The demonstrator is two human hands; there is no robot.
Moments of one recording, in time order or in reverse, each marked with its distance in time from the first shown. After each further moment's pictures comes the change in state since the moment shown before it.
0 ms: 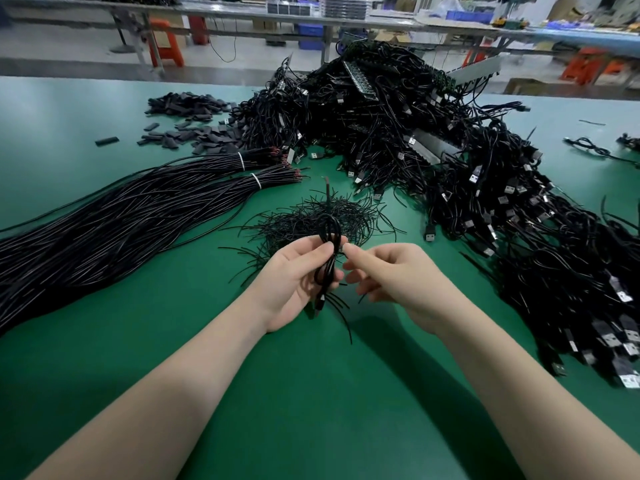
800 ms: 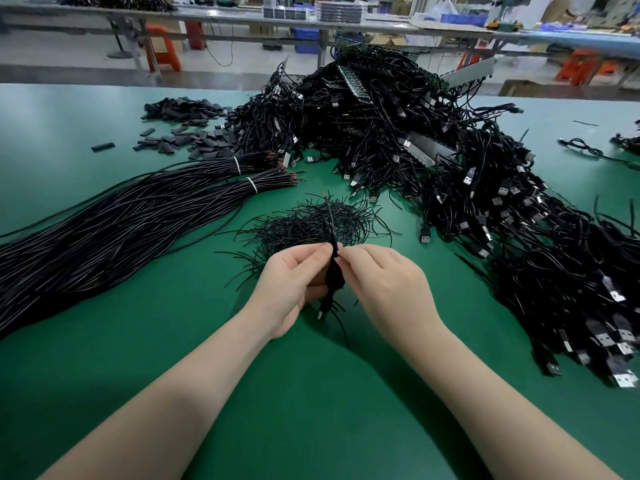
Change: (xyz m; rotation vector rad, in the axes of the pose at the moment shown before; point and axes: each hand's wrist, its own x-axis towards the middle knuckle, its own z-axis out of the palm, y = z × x) left_hand 0.002 -0.011 0.006 0.187 0.189 0.055; right_hand 0.004 0.027 0.014 -1.017 0.601 -1.069
